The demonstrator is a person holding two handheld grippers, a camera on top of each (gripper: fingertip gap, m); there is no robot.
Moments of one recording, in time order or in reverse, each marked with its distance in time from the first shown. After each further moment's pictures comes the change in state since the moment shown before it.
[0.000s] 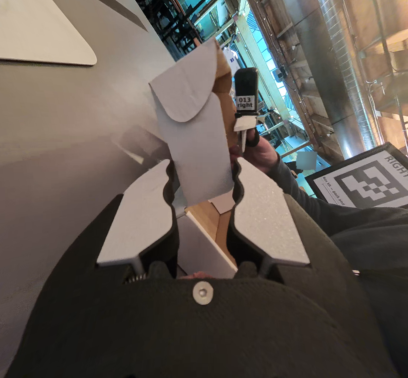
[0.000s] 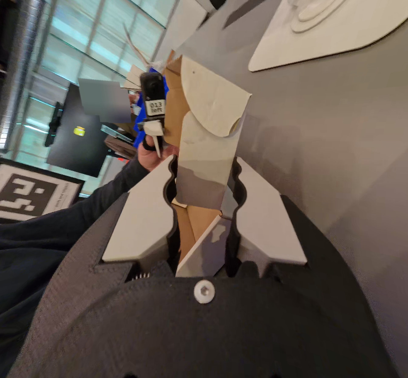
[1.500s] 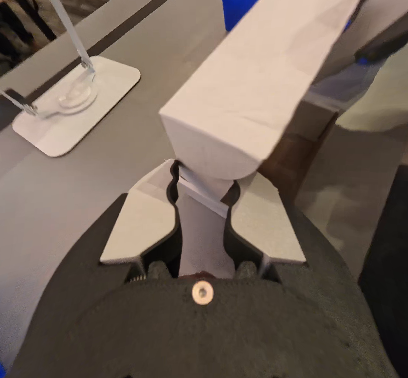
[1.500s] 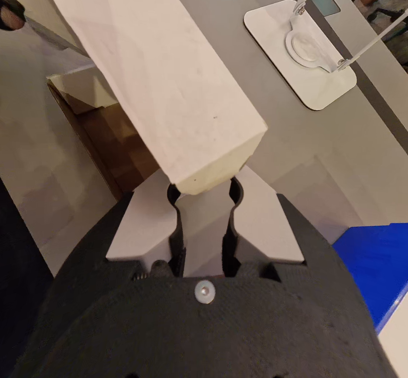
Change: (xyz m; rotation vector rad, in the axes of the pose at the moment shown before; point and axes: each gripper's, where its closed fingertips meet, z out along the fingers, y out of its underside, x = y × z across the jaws) left arm 0.044 0.074 -0.012 -0.259 -0.700 0.893; right arm -0.025 0.080 -0.023 -0.339 0.642 -1.012
